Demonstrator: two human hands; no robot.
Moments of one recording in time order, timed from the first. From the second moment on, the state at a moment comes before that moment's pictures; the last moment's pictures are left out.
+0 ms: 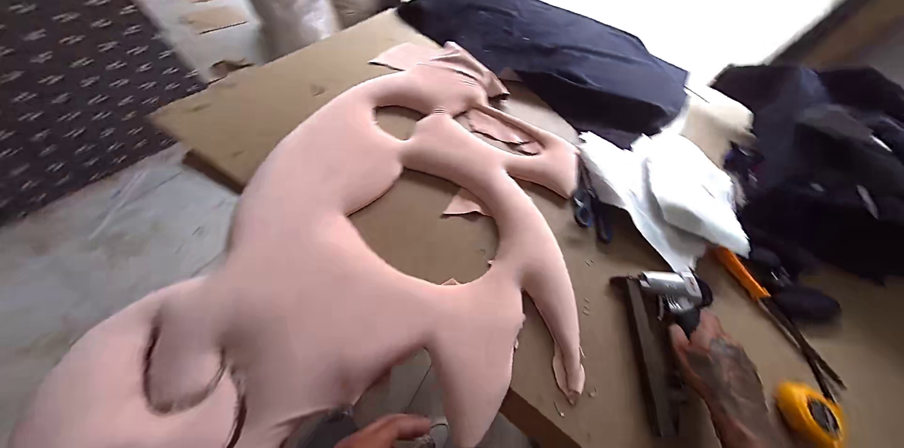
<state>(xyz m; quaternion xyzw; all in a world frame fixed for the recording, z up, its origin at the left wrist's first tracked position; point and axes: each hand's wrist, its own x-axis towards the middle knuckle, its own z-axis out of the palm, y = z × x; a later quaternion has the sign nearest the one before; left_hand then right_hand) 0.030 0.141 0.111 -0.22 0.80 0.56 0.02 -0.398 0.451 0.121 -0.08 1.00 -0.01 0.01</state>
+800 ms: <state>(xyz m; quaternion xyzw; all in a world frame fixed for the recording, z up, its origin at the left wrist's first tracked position) -0.080 0.186 0.043 -0.43 0.16 0.81 -0.36 -0.289 0.167 0.093 -0.69 0.64 -0.28 0.18</state>
